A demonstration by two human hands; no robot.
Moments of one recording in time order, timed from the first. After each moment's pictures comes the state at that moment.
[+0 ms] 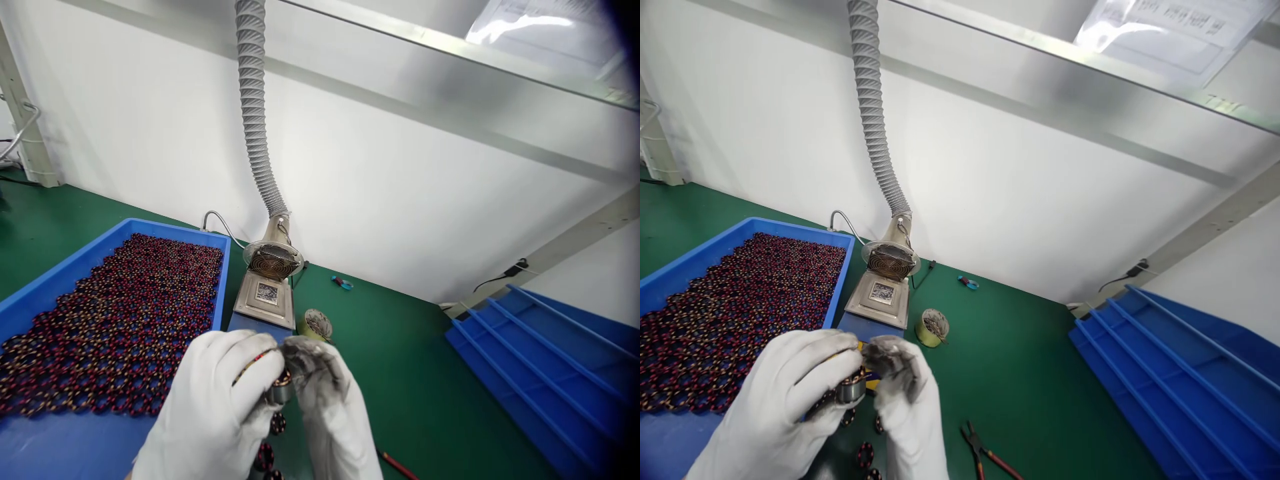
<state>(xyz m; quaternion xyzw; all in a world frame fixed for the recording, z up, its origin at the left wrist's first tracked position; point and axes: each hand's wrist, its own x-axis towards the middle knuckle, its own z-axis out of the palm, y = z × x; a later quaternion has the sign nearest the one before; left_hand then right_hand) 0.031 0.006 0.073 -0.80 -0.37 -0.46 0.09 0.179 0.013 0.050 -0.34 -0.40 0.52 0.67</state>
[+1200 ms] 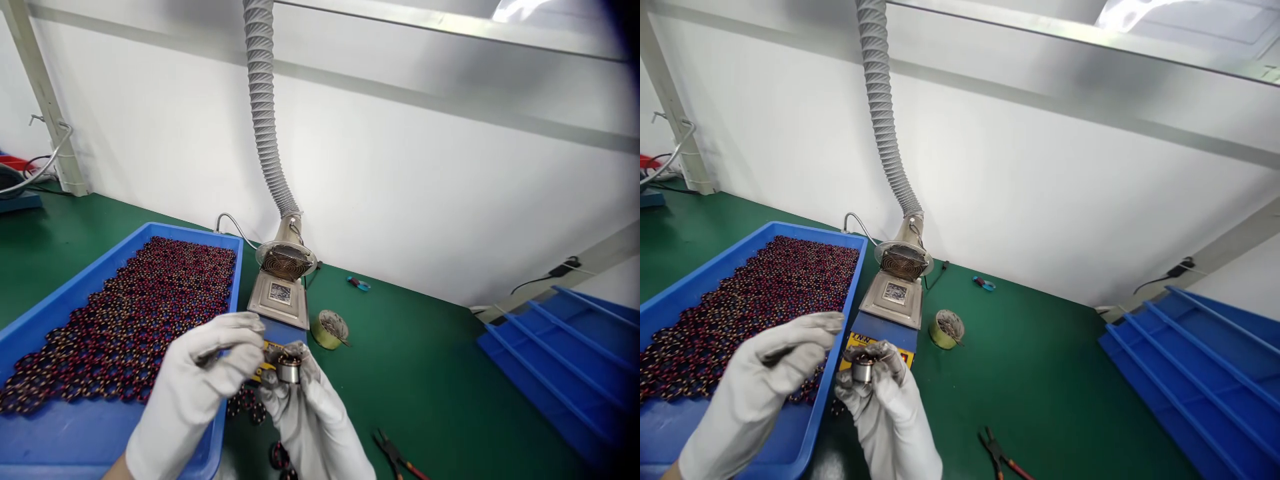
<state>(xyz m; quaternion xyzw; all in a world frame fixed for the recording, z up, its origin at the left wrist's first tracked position) 0.011 0.013 0.065 -0.58 -0.39 -0.62 -0.35 0.155 0.004 0.050 -0.21 -0.23 0.76 0.57</state>
